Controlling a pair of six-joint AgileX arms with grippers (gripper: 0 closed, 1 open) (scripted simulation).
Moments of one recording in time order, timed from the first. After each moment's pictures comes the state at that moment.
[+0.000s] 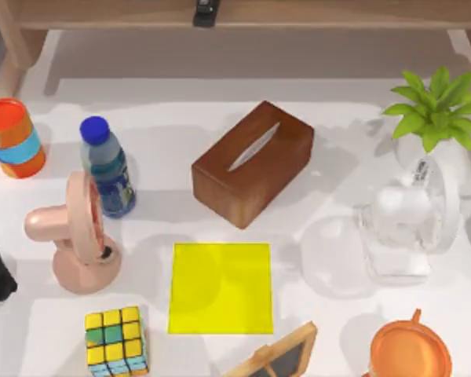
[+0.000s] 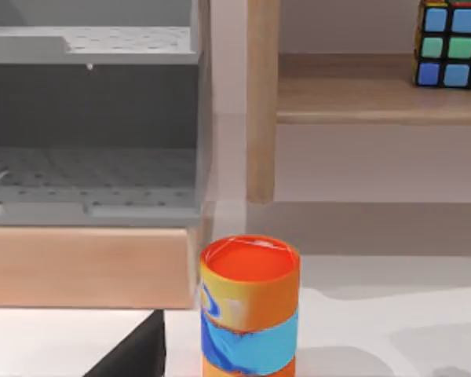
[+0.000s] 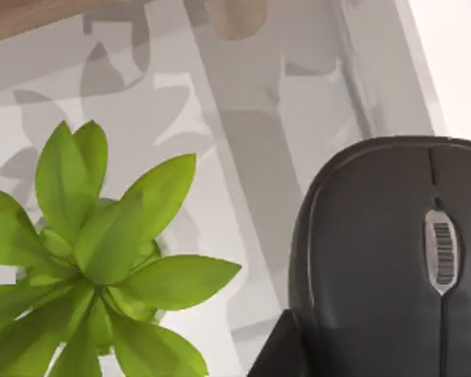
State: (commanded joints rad) left arm 0.00 0.00 0.00 0.00 0.00 0.00; right arm -0.04 2.04 2.16 -1.34 0.06 0.28
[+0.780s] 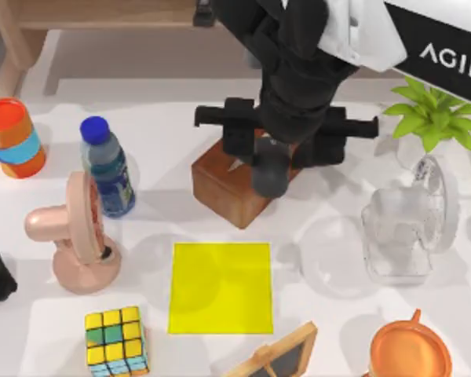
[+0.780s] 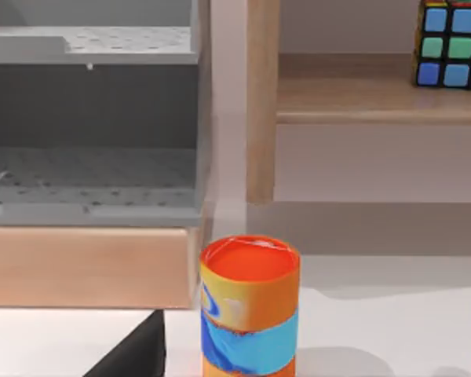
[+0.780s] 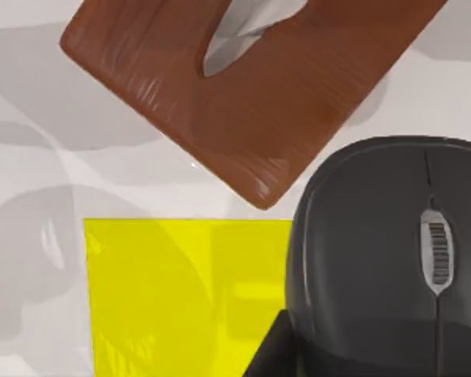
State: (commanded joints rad) left arm 0.00 0.00 0.00 0.00 0.00 0.00; right arm 0.71 2.07 1.88 -1.15 0.07 0.75
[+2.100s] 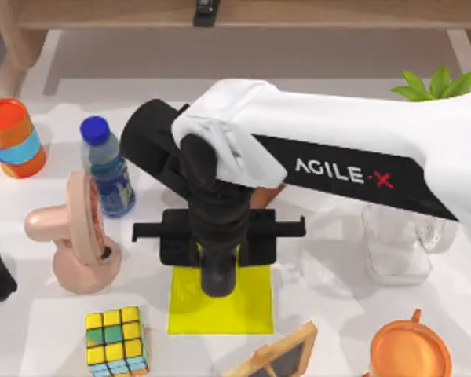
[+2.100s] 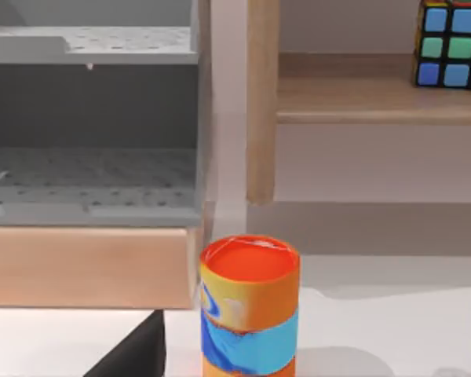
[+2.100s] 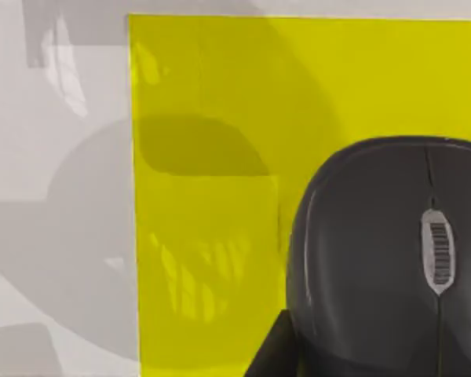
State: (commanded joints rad) left arm 0.00 0.00 0.00 0.00 0.00 0.00; right arm 0.91 2.21 1.78 -1.04 0.09 0.91
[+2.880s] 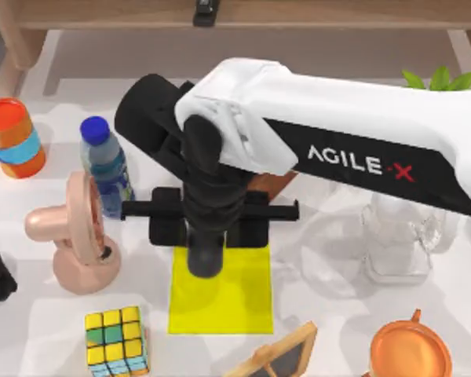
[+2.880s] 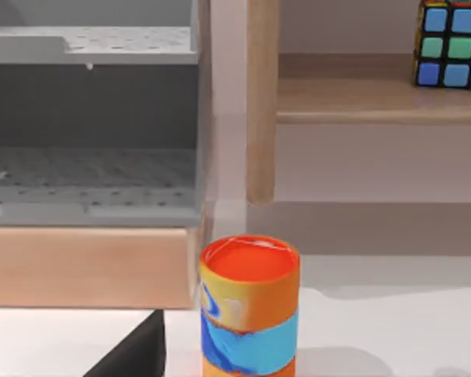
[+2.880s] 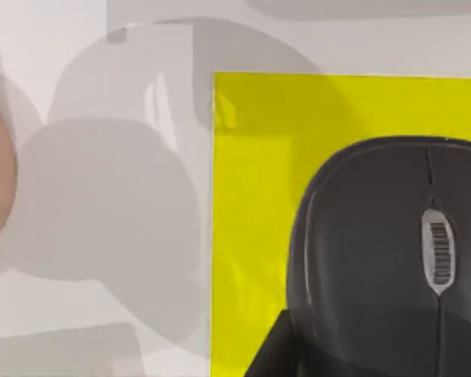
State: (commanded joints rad) left arm 0.00 0.00 0.00 0.00 0.00 0.00; right arm 0.91 2.18 1.81 -1.01 0.09 0.91
